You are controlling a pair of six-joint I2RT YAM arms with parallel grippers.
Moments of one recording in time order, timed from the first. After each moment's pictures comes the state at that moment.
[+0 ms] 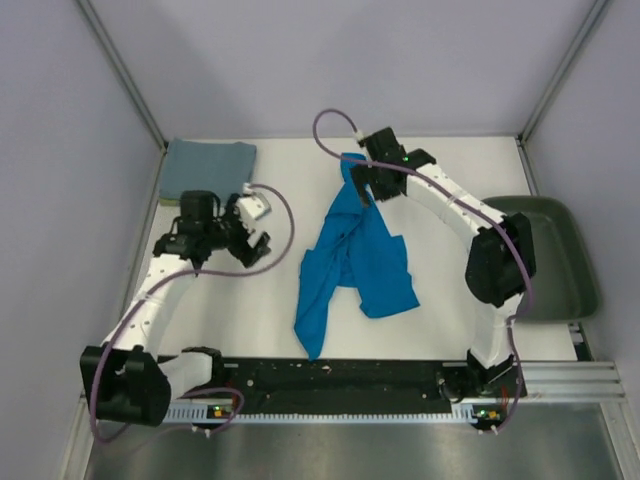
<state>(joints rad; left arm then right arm) 0.00 1.15 0.89 -0.41 0.55 0.57 0.53 1.96 1.87 -0.74 0.20 0.04</state>
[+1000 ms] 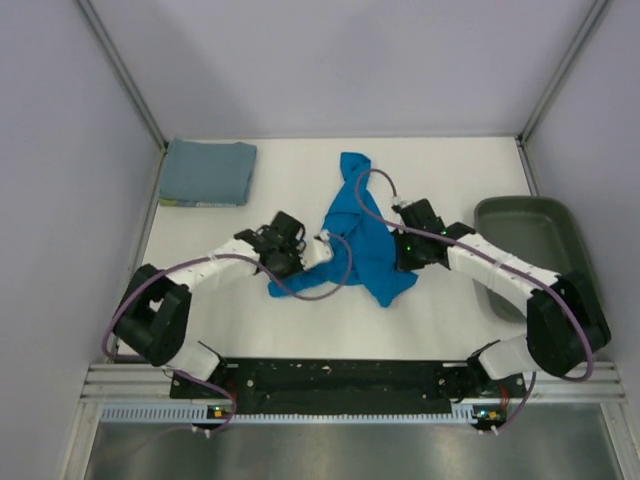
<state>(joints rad) -0.65 1.52 0.87 -0.52 0.08 0.64 0.53 1.44 0.86 -0.50 -0.02 0.34</state>
